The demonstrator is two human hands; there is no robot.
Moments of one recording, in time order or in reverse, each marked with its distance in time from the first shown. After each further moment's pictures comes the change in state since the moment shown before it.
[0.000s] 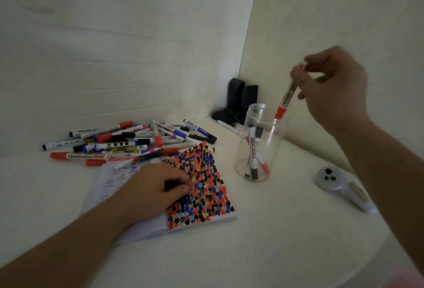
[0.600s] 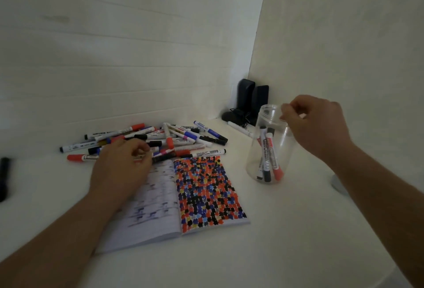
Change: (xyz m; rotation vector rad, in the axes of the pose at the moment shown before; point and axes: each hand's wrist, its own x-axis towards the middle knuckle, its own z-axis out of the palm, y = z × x) left_hand -0.002 -0.056 -0.040 0.278 0.524 -0.412; right_hand -0.039 0.029 0.032 -0.375 -0.265 0.040
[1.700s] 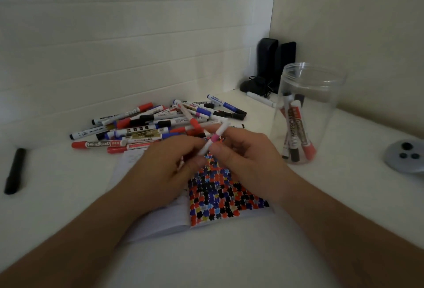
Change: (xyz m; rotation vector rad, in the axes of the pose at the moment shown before) left_hand -0.027 0.056 0.006 -0.172 -0.338 0.561; right_hand -0.092 -0.056 0.107 0.805 -0.530 -0.068
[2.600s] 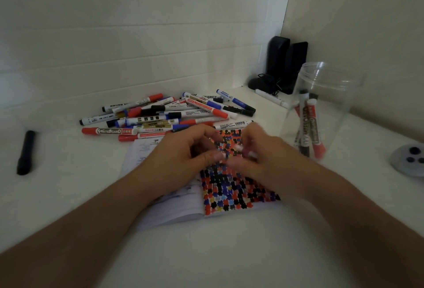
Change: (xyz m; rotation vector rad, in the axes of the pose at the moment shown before) left_hand -0.002 -0.008 0.005 -0.389 -0.054 -0.248; right_hand -0.001 -0.008 -0.013 -0.500 -0.270 0.249
